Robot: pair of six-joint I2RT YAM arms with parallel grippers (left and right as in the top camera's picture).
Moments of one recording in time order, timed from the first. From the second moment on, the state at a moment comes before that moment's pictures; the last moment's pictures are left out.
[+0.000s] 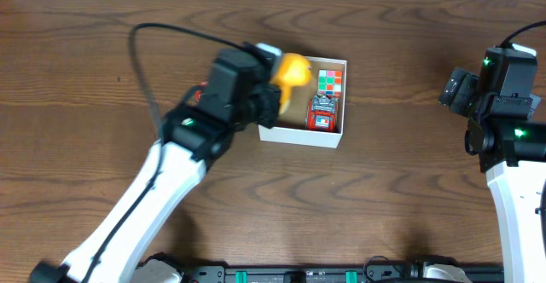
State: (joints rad) left arm -0.53 1.42 1.20 -0.52 0.13 -0.15; right arm -0.07 1.22 1.18 -0.75 0.38 0.24
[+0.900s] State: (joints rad) left arm -0.56 1.71 1.20 -0.39 0.07 -0.15; right arm -0.07 1.22 1.18 -0.75 0.38 0.24
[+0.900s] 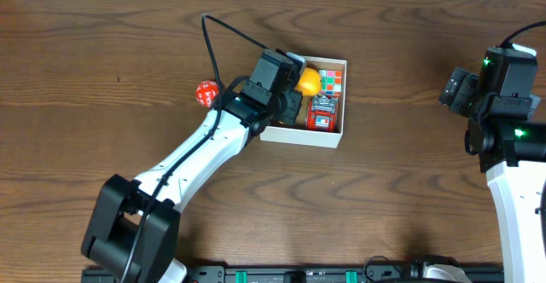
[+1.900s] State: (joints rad) left arm -0.56 1.74 1.20 -0.42 0.00 -0.16; right arm -0.07 1.22 1.18 -0.75 0.38 0.24
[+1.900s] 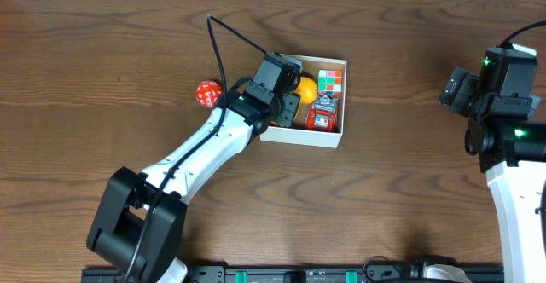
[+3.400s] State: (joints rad) left arm -0.16 1.58 1.23 -0.55 -0.22 -0.22; right arm -0.07 1.22 1.18 -0.75 0.38 0.24
